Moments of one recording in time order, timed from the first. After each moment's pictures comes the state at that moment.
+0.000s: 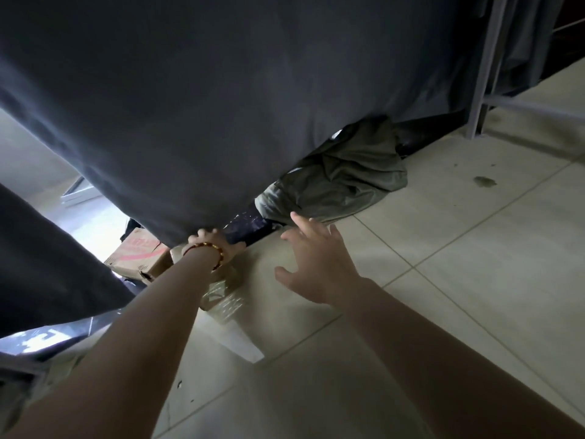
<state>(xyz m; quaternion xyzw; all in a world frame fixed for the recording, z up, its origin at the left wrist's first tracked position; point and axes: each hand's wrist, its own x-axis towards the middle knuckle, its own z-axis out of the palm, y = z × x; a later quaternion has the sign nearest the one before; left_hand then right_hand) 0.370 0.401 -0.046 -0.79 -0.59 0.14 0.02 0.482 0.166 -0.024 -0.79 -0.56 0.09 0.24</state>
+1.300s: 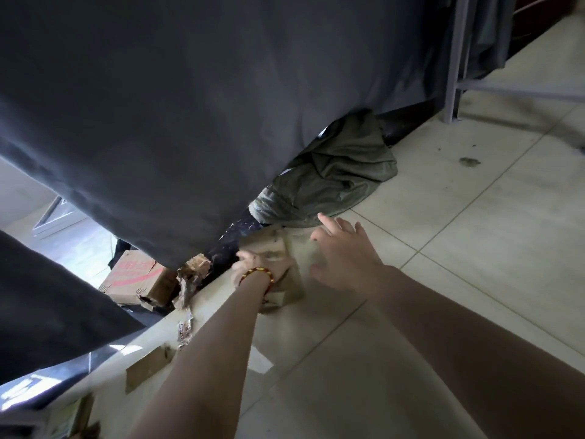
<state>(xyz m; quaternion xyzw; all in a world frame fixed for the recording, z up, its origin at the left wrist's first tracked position) 0.402 0.360 -0.102 -0.73 -0.65 0.02 -0.22 0.488 0.177 -0.044 -0.85 -0.50 0.07 0.16</state>
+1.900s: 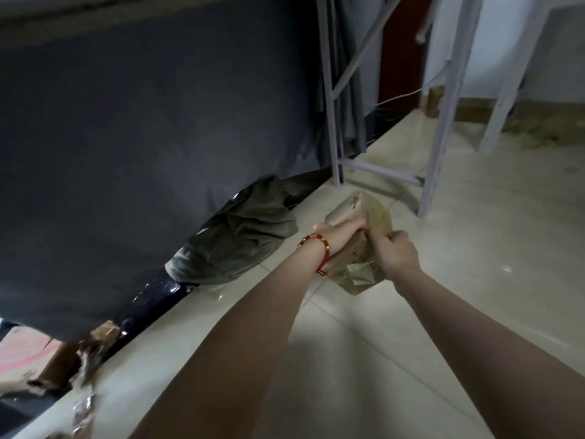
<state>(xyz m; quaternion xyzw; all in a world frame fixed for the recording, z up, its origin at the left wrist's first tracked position) 0.605 0.081 0.090 -0.77 -0.35 0.08 -0.54 0.635 -0.041 0.056 -0.82 0.04 0.15 0.56</state>
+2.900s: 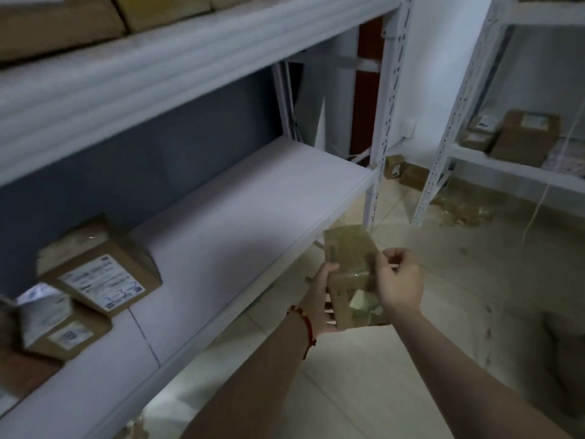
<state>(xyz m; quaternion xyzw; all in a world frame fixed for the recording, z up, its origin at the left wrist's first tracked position) 0.609 -0.082 0.540 -0.50 -0.38 0.13 -0.77 0.677 -0.196 0.547 -0.83 0.06 0.01 0.56</state>
